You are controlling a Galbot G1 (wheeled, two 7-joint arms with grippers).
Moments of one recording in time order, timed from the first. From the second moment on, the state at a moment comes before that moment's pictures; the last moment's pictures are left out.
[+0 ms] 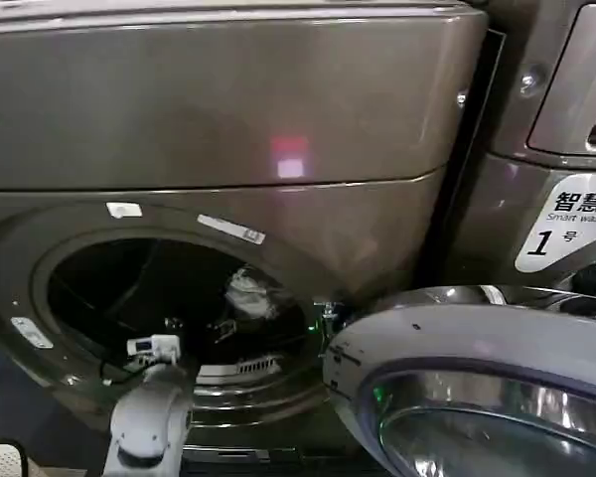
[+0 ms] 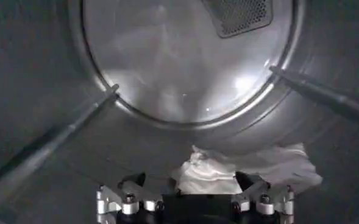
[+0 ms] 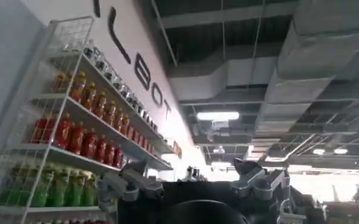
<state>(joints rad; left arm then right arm) 1.17 -1.48 -0.53 -2.04 0.00 0.74 -0.02 -1.67 1.03 2.32 1.66 0.57 -0.13 -0.08</state>
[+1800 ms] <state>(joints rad) 0.36 -1.49 -0.52 -1.01 0.88 0.15 0.57 -1.66 1.02 2.28 1.65 0.57 -0.11 -0.09</state>
